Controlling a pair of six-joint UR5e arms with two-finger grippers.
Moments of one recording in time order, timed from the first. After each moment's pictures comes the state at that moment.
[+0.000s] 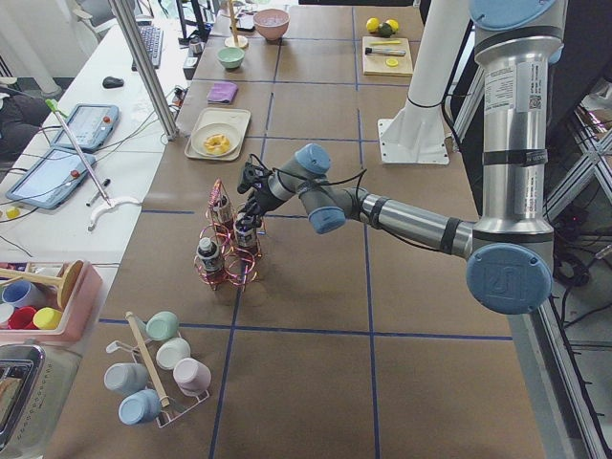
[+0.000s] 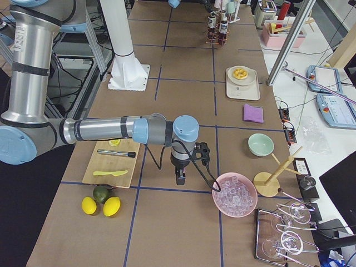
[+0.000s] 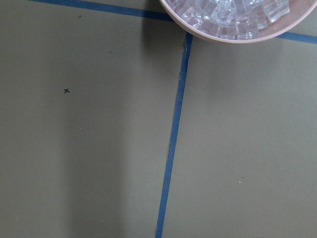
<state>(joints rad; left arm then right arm) -0.98 -1.49 -1.85 -2.38 -1.64 -0.95 1.52 -1.77 1.88 -1.74 2.31 -0.14</state>
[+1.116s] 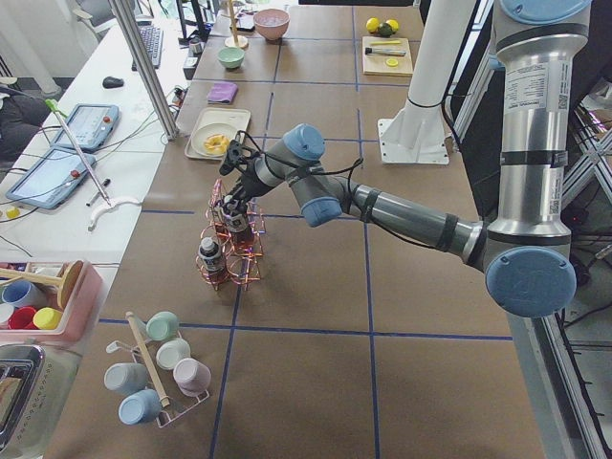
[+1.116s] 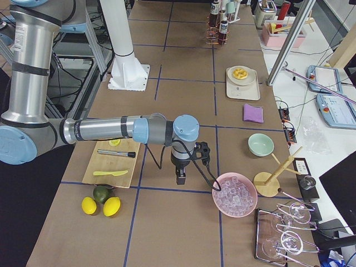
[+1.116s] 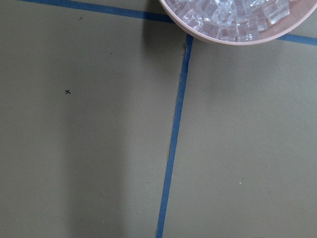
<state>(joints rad) -1.24 -1.52 -1.92 -2.35 -1.95 -0.80 1.52 -1.77 1.88 -1.74 2.31 -0.14</state>
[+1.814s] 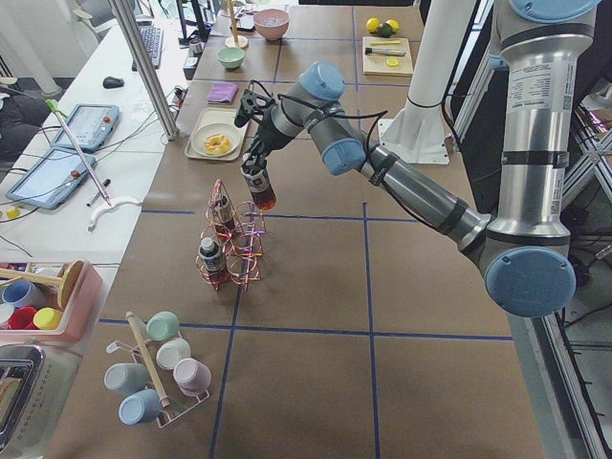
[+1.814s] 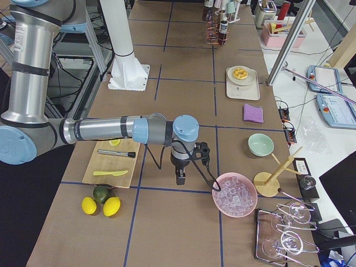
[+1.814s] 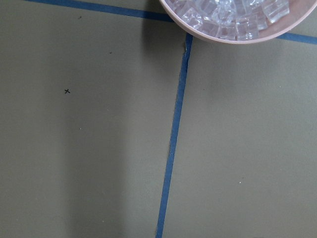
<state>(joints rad) -1.25 -1.57 -2.20 -2.00 -2.02 -0.89 1.52 -1.77 1.88 -1.74 2.31 -0.14</state>
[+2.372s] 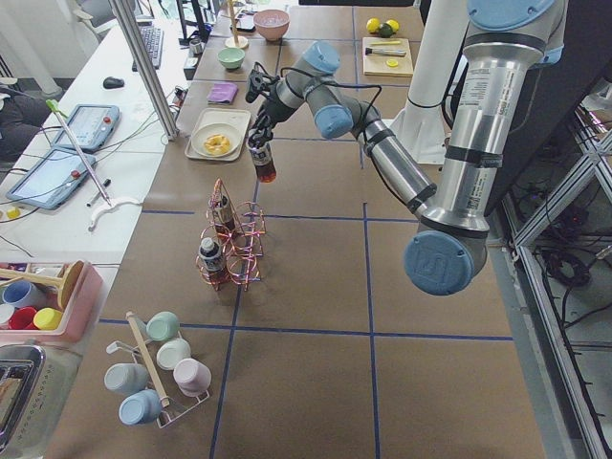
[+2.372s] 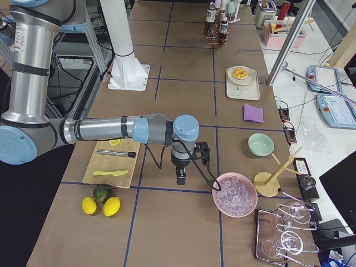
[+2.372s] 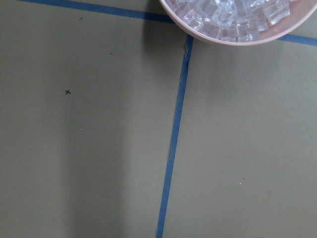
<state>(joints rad) -0.90 -1.81 -2.21 -1.75 -1.67 -1.12 1.52 -1.77 1.88 -1.74 2.31 -0.14</state>
